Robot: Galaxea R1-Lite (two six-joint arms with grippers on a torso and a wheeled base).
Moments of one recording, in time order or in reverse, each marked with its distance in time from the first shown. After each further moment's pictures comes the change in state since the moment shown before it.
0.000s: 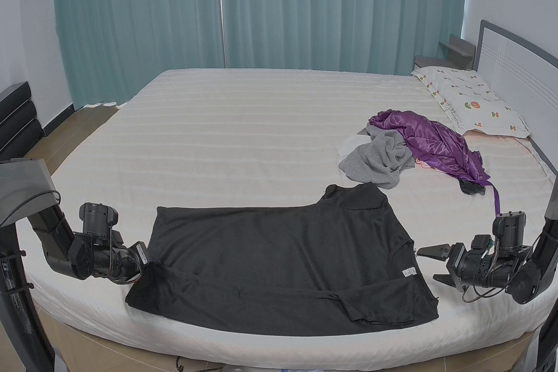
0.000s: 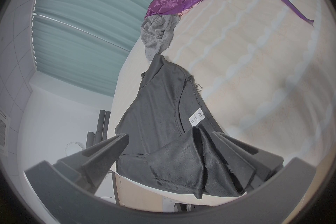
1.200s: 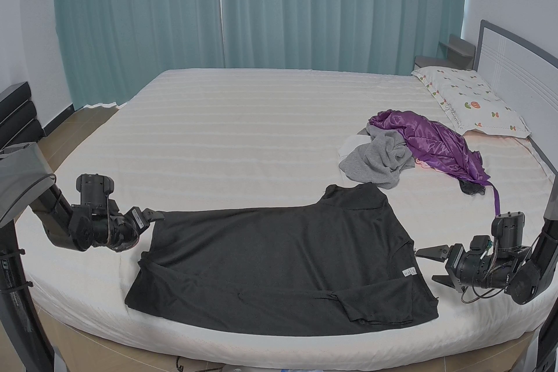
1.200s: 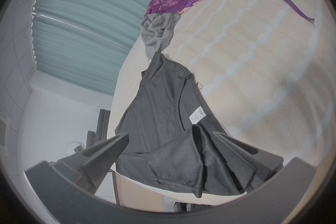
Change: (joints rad) left arm 0.035 0.002 -0.215 0.069 -0.005 -0.054; right arm 0.008 0.005 0.000 0.000 0.001 0.001
